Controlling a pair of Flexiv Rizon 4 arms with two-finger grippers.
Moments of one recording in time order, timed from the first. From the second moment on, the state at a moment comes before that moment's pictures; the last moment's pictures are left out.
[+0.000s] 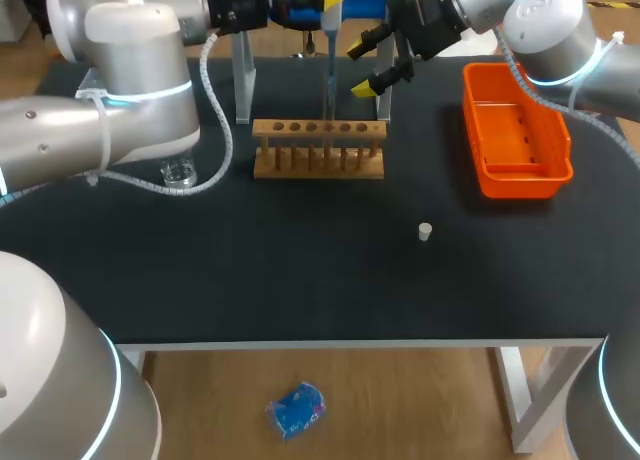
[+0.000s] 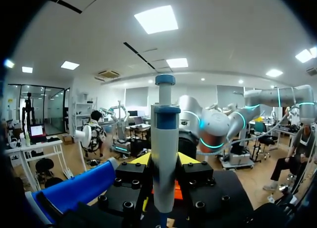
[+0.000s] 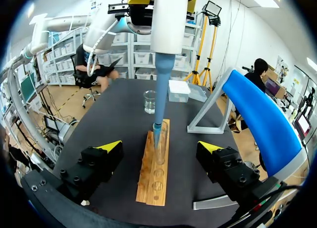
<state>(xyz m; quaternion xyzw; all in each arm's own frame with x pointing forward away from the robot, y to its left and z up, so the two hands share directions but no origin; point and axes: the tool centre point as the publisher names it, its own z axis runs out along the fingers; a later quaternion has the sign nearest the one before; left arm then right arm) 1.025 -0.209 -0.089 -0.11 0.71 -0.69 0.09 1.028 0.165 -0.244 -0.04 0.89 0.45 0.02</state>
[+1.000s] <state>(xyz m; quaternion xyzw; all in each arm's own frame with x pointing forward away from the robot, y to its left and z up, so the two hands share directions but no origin) 1.018 -0.209 -0.093 -0.12 0.70 -0.70 0.10 1.028 0.165 -0.244 -0.04 0.89 0.45 0.02</state>
